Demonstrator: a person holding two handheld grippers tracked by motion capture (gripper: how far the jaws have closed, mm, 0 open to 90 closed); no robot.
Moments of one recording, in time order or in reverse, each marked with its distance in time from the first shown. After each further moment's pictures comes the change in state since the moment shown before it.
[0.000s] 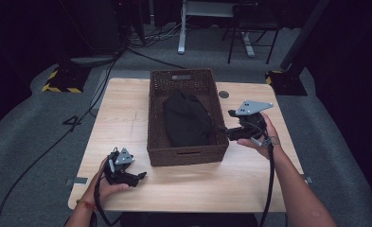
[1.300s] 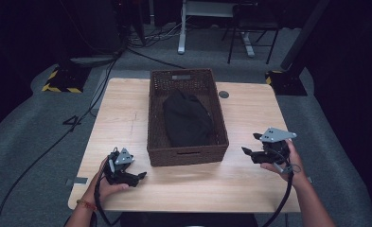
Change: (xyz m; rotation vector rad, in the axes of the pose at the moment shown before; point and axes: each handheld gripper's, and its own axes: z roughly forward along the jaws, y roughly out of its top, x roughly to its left) left arm 0.000 0.000 0.000 -0.001 0.000 -0.001; right arm -0.004 -0.104 -0.031 0.088 -0.102 0.035
